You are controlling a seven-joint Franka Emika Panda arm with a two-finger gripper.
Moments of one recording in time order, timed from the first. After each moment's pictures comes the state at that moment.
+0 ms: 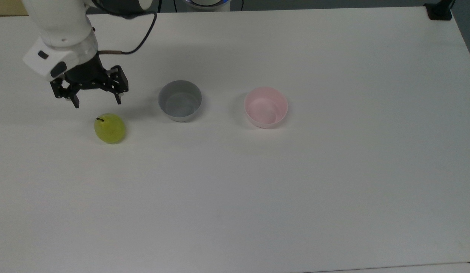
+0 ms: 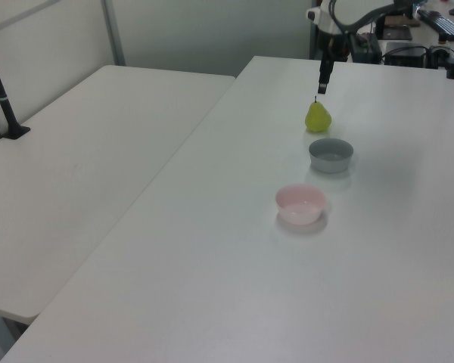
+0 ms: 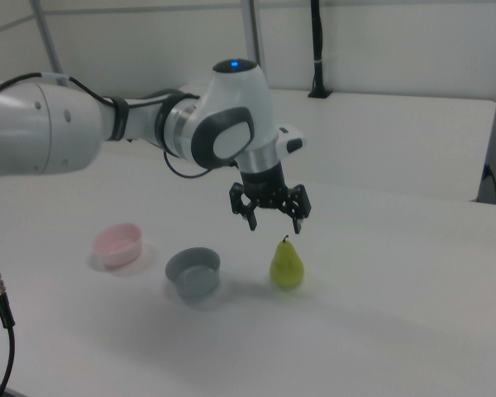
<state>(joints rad) -0.20 0.34 -0.10 -1.65 0.01 2.12 -0.48</state>
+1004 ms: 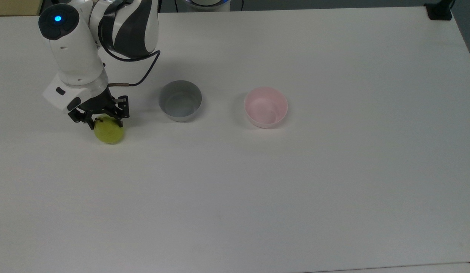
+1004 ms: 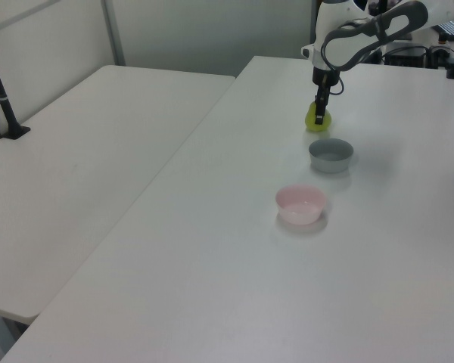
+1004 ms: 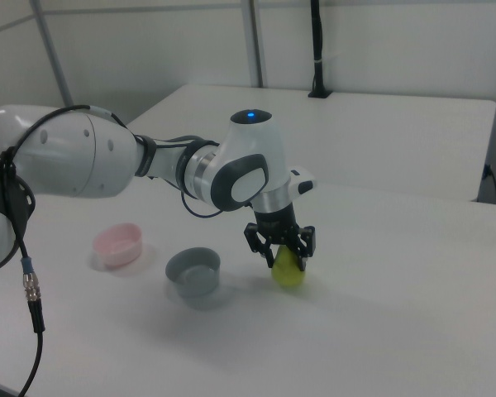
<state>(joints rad) -0.20 0.47 -0.10 -1.68 0.00 2.26 -0.48</state>
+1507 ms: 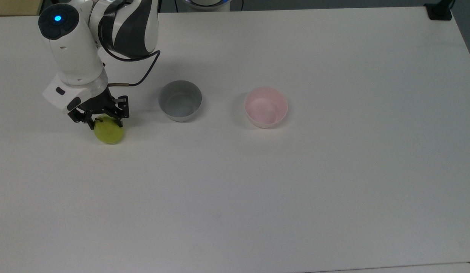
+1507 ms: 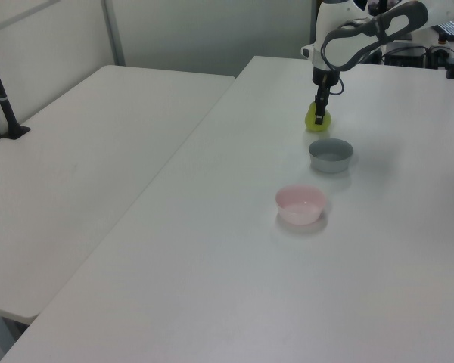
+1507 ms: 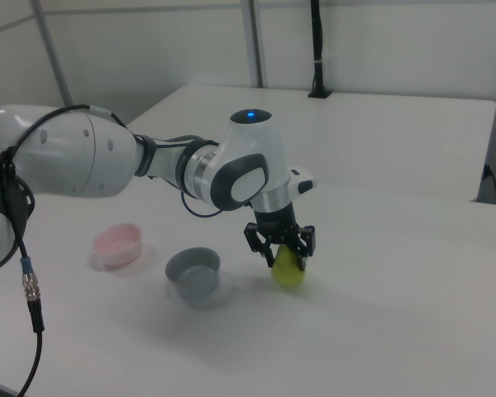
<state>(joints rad) -0.20 0.47 -0.10 -1.68 0.00 2.26 -0.48</state>
